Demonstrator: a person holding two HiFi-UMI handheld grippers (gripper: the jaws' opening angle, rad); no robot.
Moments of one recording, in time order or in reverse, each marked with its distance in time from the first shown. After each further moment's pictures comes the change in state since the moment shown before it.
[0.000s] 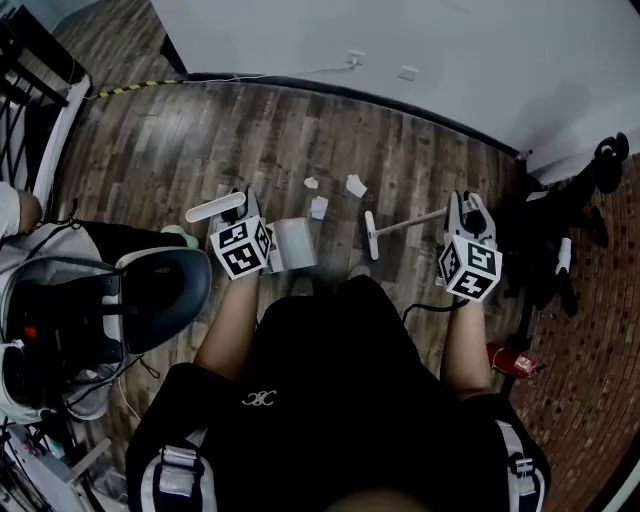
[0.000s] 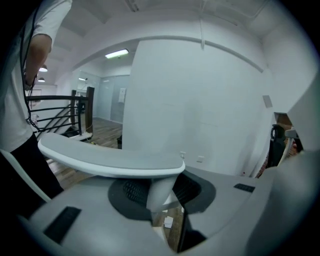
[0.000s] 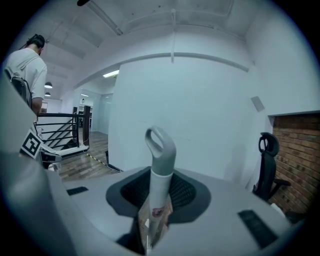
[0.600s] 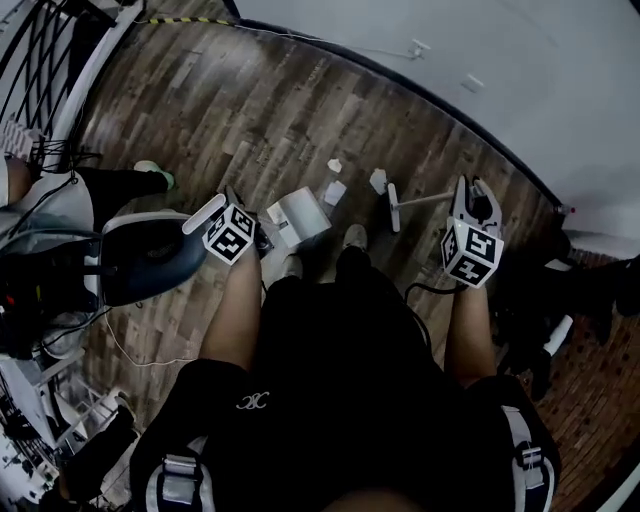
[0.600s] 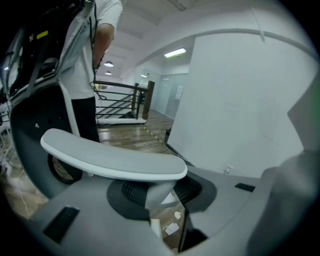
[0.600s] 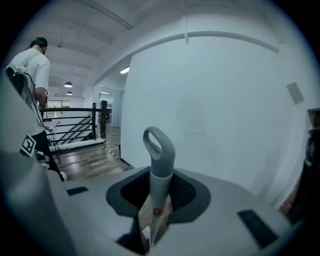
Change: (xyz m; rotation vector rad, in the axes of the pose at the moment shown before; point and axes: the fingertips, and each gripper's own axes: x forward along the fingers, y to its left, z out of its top) left arm 0.039 0.055 -0.072 -0.416 0.006 0.576; right arm 0.212 -0.024 0.004 -0.104 0.042 0.242
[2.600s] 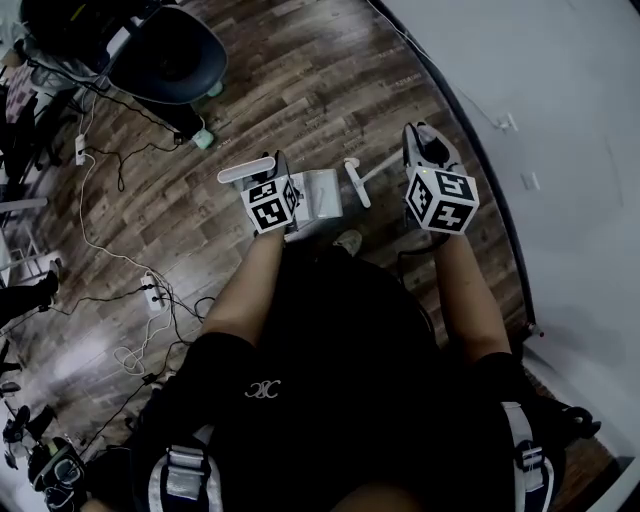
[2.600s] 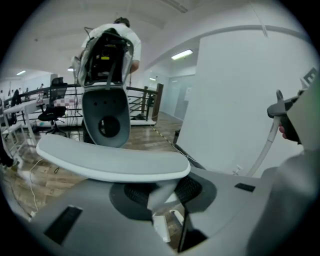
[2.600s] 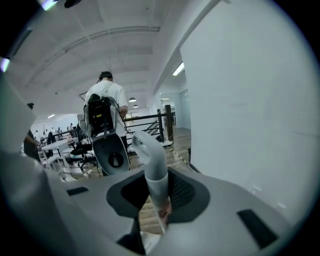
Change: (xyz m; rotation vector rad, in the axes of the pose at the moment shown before) left arm -0.017 0.019 -0.033 -0.038 -0.031 0.109; right arm 0.095 0.299 0.081 -0.134 -0.004 0.822
